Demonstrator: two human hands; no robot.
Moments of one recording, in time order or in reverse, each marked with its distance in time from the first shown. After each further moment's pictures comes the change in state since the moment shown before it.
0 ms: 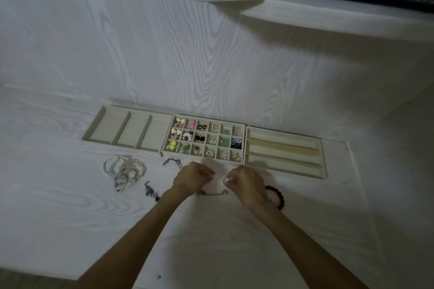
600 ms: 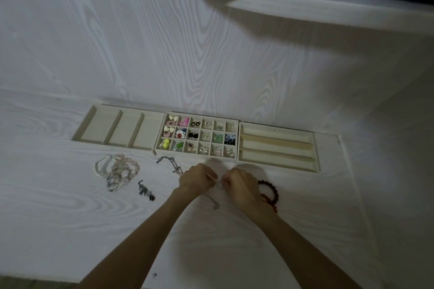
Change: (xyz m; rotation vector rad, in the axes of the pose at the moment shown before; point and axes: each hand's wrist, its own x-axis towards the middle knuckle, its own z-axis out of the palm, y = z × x) left_hand 0.003 0.017 0.026 0.196 -0.038 -0.052; right_hand -0.009 0.000 0.004 -0.144 -0.034 0.020
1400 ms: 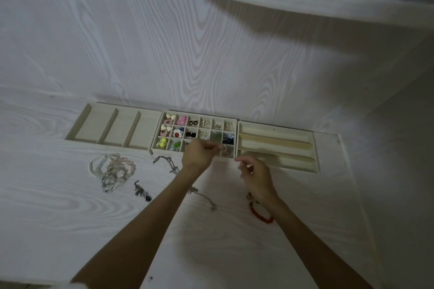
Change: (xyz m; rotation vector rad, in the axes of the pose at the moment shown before) left_hand 0.012 0.035 -0.030 -0.462 0.266 0.104; right_hand 0.004 0.029 -0.015 0.666 0.250 0.114
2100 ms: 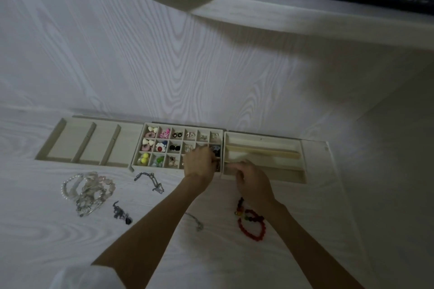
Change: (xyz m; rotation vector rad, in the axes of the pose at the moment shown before) left_hand 0.035 0.012 0.042 0.739 0.041 0.153; right_hand 0.024 -0.006 -0.026 -0.430 -0.108 -0.190
